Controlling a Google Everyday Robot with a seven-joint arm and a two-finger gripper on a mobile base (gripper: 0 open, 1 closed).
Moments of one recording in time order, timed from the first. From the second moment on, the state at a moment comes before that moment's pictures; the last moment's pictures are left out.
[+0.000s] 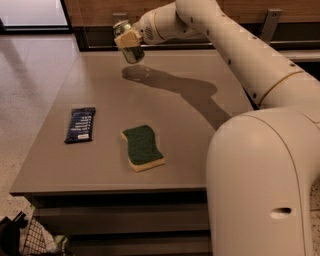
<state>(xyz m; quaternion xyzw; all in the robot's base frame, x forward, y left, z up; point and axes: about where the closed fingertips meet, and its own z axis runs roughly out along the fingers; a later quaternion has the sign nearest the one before) 0.817 0.086 0.938 -0.45 0.71 0.23 0.50</state>
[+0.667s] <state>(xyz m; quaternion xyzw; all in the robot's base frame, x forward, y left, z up) 0.813 0.097 0.900 -0.52 0.74 0.11 0.41</state>
